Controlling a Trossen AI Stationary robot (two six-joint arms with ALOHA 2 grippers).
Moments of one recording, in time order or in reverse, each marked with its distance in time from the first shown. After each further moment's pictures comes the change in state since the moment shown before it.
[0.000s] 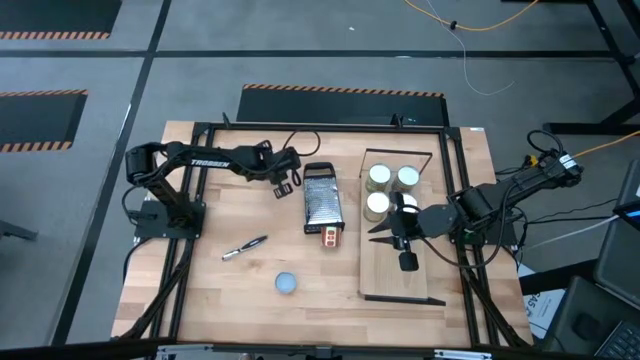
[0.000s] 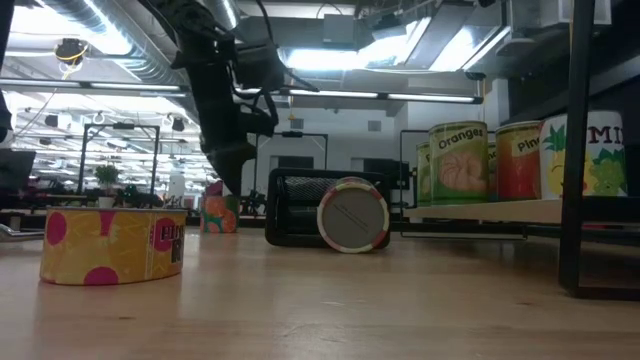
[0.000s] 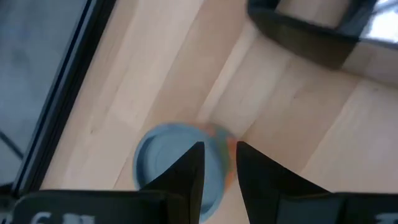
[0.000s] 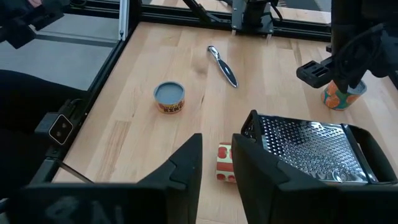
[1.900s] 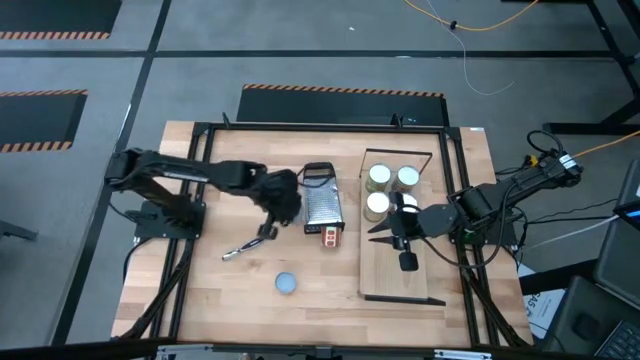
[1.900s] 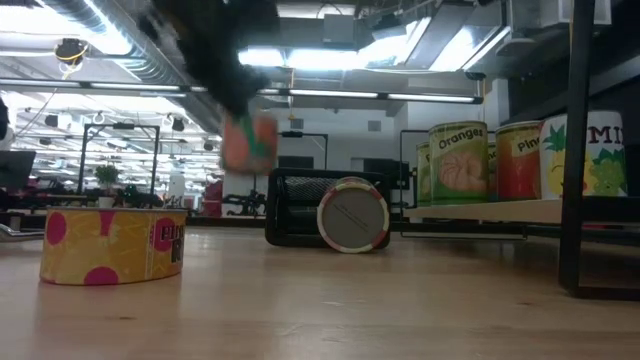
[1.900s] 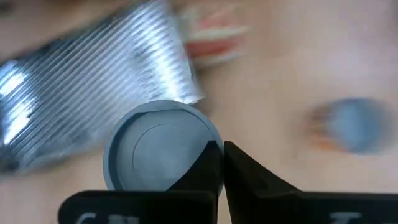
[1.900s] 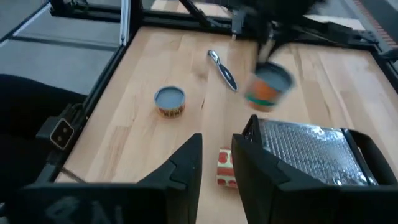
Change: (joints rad) left arm -0.299 -0.159 0.122 -0.116 0.602 0.305; right arm 0.000 0.002 0.000 0.012 0.000 -0.004
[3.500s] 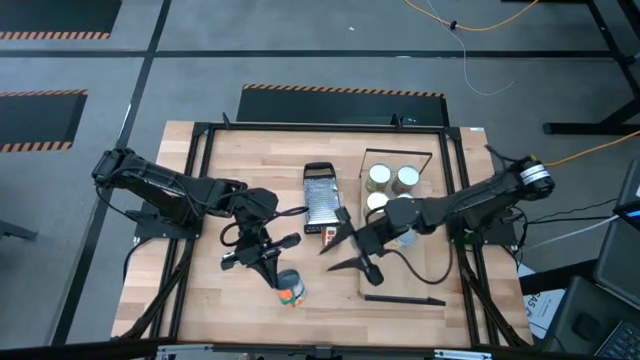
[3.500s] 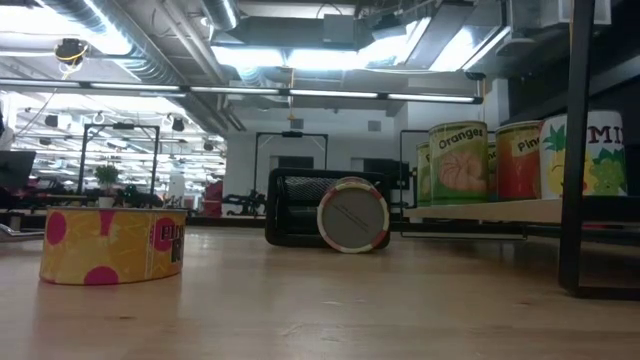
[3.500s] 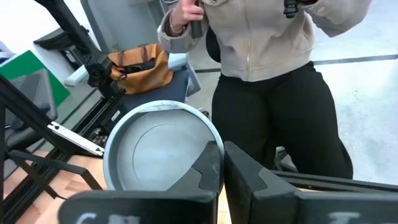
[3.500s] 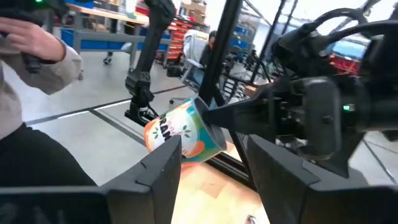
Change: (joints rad) left arm -0.261 -0.101 0.009 0.434 0.631 0.463; right arm -0.138 0.373 0.001 0.927 -0.505 -0.408
